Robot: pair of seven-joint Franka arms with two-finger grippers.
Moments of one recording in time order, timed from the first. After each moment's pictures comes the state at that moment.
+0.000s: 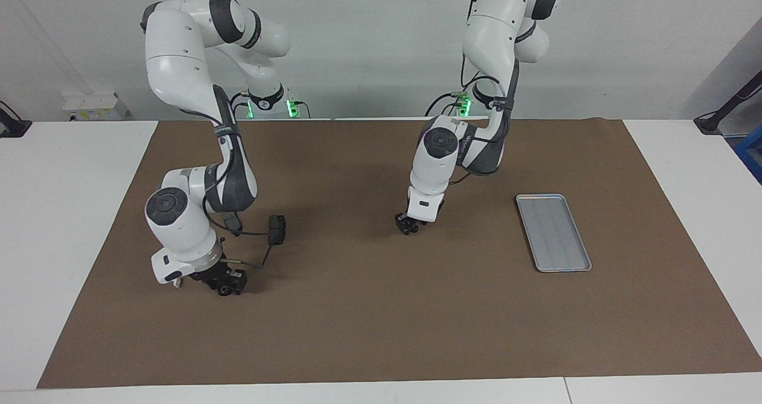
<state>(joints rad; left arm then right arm) -0.57 0.43 -0.02 -1.86 -0.07 2.34 -1.00 -0.19 0.65 0.23 -1.54 -0.20 2.24 0.36</state>
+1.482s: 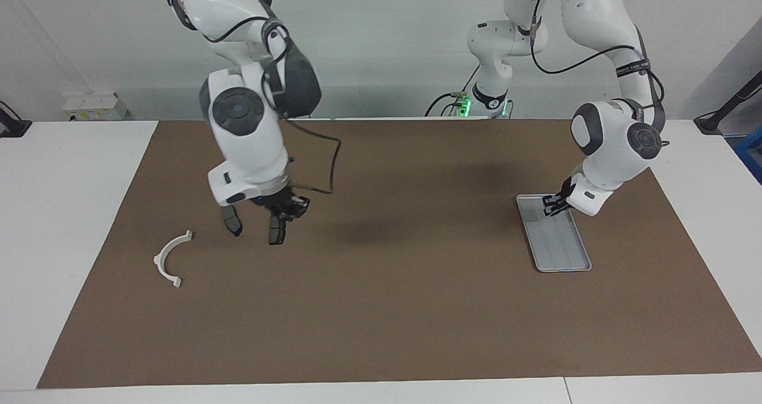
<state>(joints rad) -0.01 0.22 0.04 -2.02 -0.07 2.10 -0.01 0.17 0.48 0.26 -1.21 -0.10 1.56 0.86</state>
